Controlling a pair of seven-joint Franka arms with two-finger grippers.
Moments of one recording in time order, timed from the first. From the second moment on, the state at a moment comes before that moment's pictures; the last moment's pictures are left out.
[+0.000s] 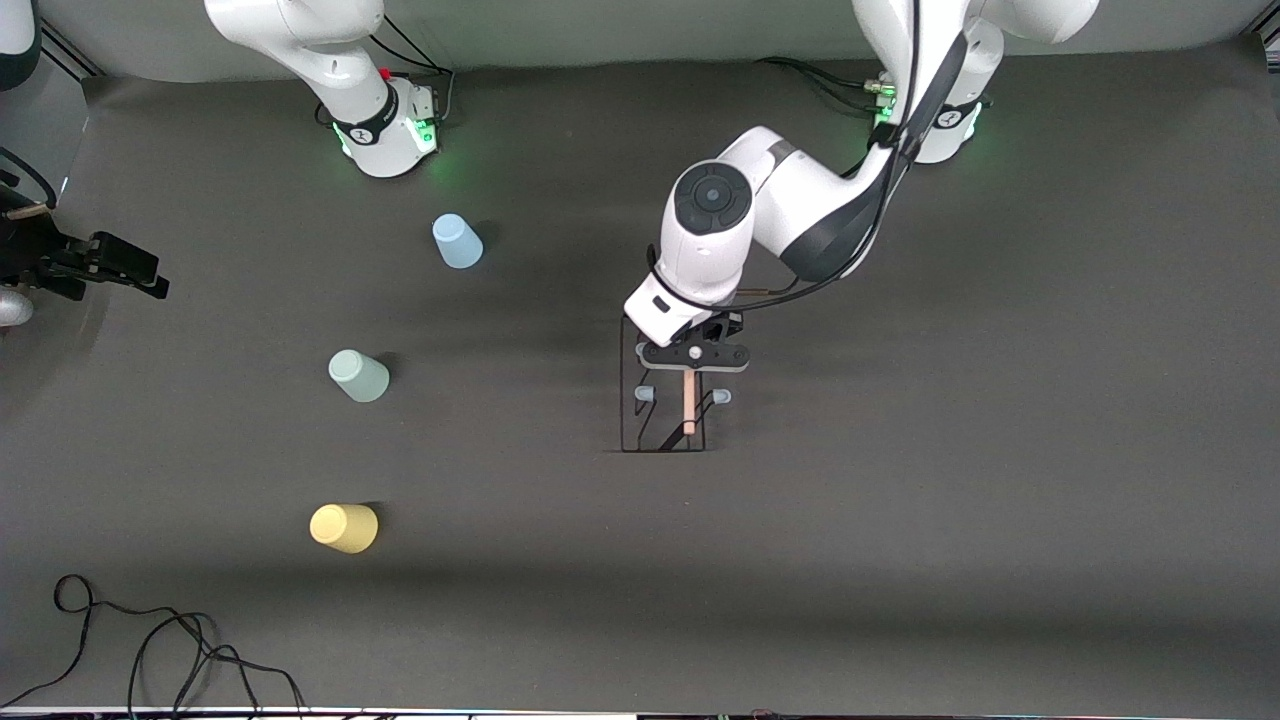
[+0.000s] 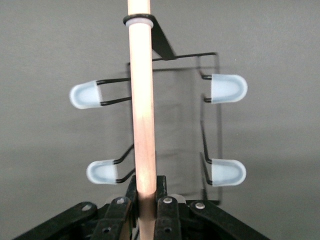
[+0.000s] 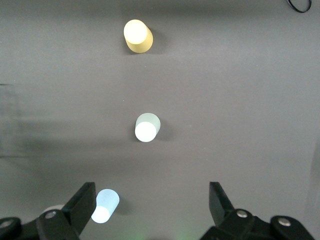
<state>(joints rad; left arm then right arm) -0.70 0.48 -0.05 -1.59 -0.03 2.10 -0.69 0.03 -0.02 -0.08 -1.61 -0.01 1.54 -0.03</state>
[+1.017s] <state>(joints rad) -0.73 0.54 -0.07 -1.58 -0.04 2.17 -0.74 0.11 -0.03 -0.08 -1.63 -0.01 1.55 -0.01</state>
